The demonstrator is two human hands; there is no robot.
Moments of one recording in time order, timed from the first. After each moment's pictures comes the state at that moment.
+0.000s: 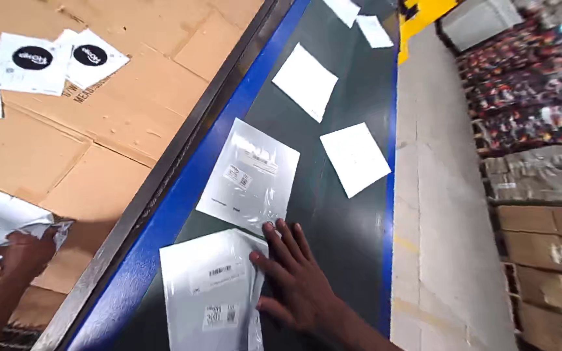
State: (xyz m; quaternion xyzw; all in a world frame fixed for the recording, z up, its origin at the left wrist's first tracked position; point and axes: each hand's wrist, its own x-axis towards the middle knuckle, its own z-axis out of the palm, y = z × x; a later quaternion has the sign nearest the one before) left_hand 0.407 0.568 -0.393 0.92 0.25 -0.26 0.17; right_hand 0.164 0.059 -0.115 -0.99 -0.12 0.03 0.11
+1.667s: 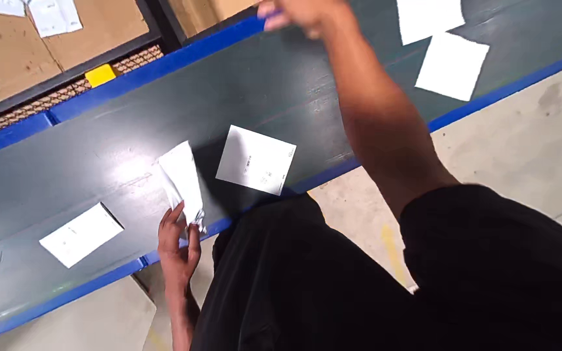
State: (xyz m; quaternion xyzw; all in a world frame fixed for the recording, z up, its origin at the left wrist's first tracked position) left_hand -0.365 0.375 0.071 0.88 0.21 0.11 0.41; right_hand 0.173 0.248 0.106 -0.82 -0.17 0.39 0.38
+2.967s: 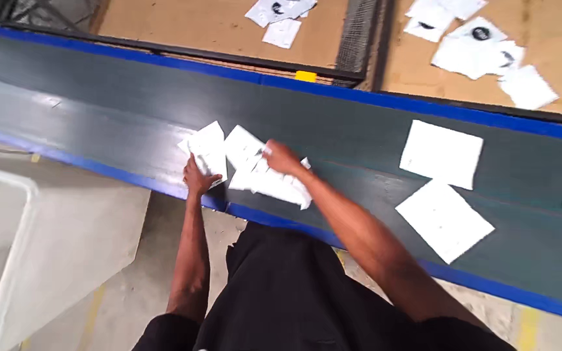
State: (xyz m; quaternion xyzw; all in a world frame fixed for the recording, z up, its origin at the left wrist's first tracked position) left_hand -0.599 0.599 -0.042 0.70 0.66 0.02 0.27; right_hand -0.281 0.497 0.023 -0.74 -0.52 0.40 0.16
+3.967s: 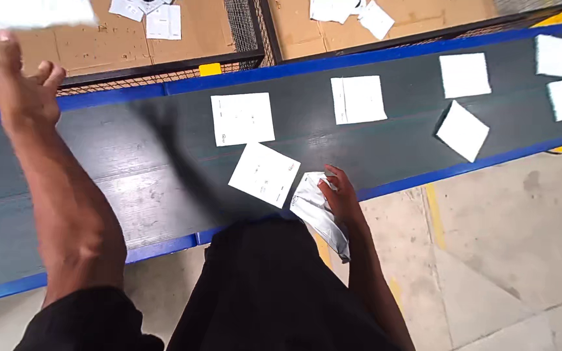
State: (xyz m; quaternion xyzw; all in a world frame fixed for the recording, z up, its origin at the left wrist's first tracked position) left_hand -0.385 0.912 0.072 0.58 0.38 0.33 0.64; right_hand -0.237 0.195 0.046 -0.88 -0.09 0.25 0.40
